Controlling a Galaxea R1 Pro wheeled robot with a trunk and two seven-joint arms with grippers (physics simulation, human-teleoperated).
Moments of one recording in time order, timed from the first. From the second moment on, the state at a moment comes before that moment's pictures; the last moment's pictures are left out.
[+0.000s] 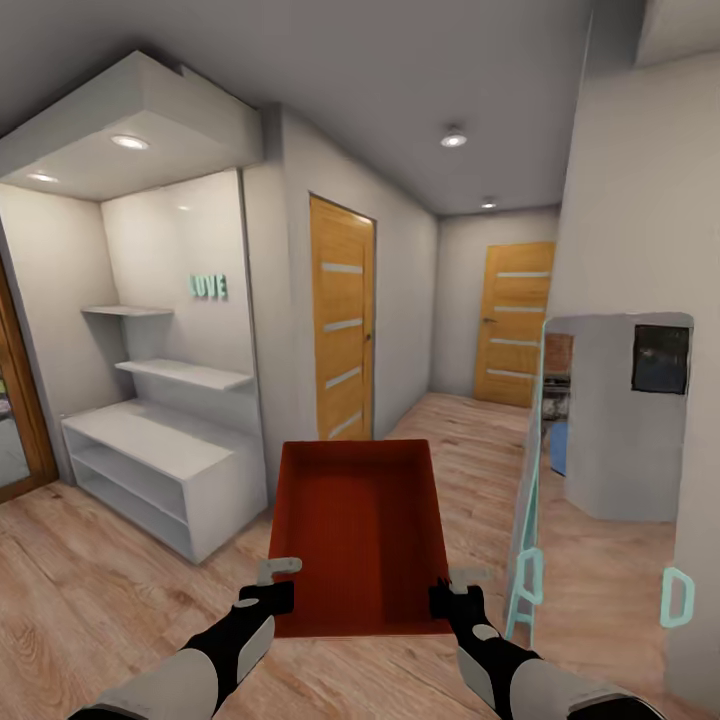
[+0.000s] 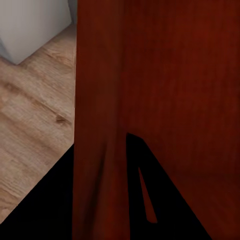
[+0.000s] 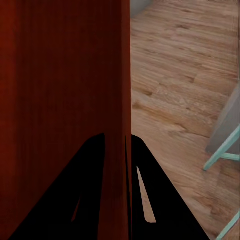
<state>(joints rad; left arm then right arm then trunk) -0.67 -0.11 -0.16 -0.20 0.22 0.01 0.19 -0.69 0.09 0.15 -0.01 -0.11 -0.35 -0.09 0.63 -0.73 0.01</state>
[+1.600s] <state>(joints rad) -0.67 -0.11 -0.16 -0.19 0.22 0.01 0.19 -0.69 0.09 0.15 -0.01 -0.10 -0.35 -0.09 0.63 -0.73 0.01</state>
